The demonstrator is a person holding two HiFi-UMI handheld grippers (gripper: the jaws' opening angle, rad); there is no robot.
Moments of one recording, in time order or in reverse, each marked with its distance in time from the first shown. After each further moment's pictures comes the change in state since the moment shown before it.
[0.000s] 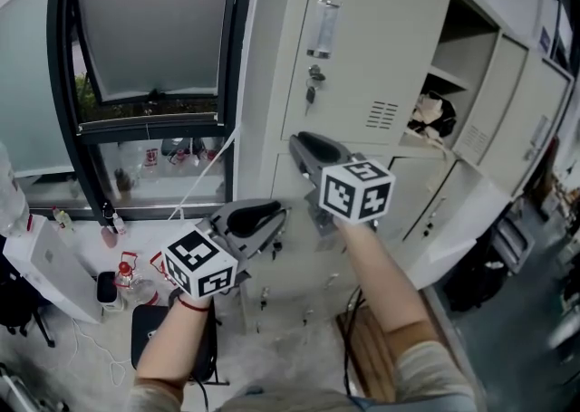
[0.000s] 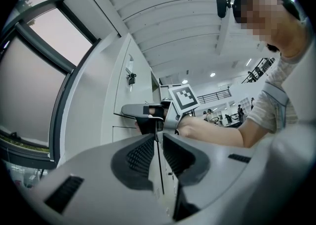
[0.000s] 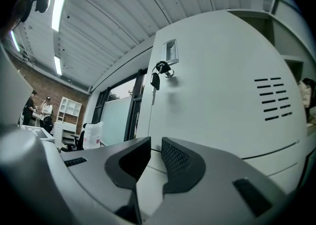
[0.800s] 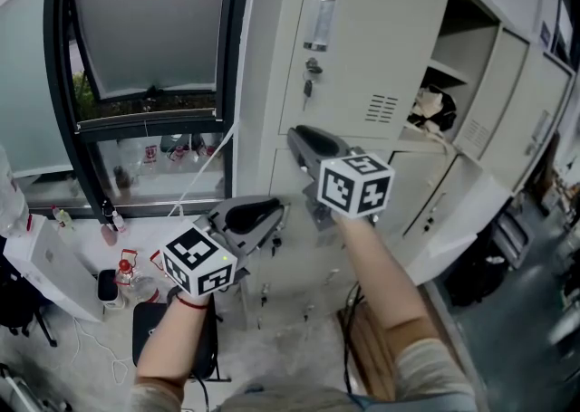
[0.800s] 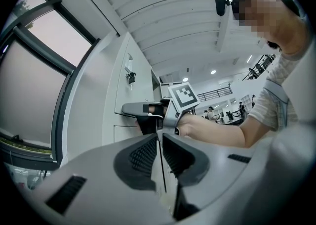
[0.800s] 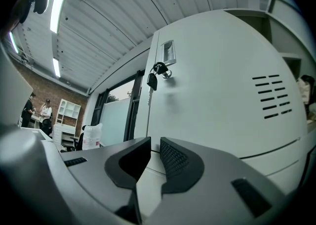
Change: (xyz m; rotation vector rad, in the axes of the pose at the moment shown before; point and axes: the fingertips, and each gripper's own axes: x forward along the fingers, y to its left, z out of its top) left arm 0.001 0.003 -0.002 0.018 0.016 0.014; right arm 0.003 -0.002 0.002 0.018 -0.012 -0.006
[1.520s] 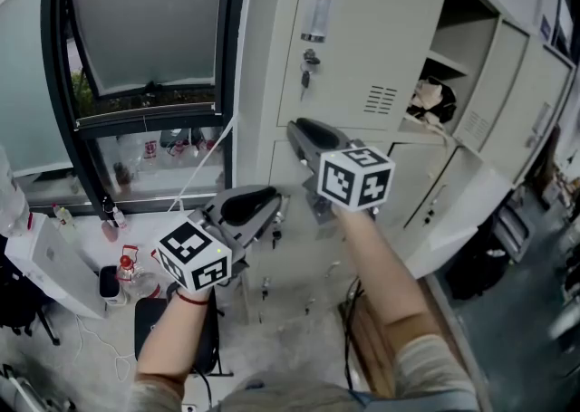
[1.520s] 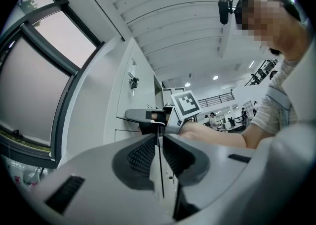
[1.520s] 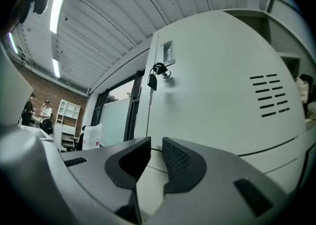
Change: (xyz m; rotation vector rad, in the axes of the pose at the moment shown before) left arm -0.006 0.001 0.011 -0.032 -0.054 0.013; right arm -0.003 0.001 -0.002 0.006 0.000 0.002
